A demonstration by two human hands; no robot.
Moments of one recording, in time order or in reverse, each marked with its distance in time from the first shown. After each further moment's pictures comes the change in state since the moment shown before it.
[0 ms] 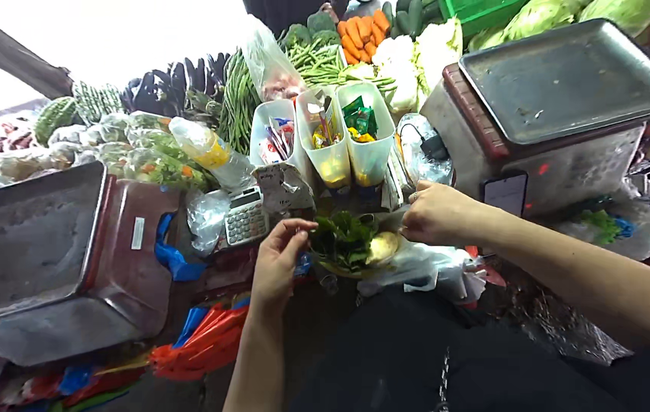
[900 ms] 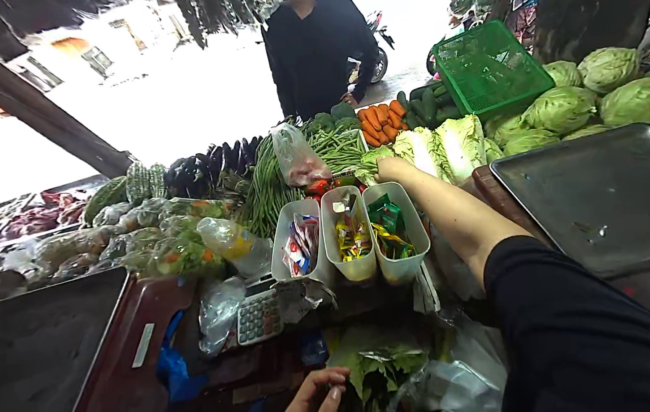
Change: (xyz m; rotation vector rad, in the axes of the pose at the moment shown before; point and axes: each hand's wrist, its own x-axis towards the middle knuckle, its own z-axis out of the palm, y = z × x) left_hand -0.026 -0.017 0.005 -0.013 -0.045 -0.003; right_hand 0.262 0.236 -0.050 0.065 -0.034 0.816
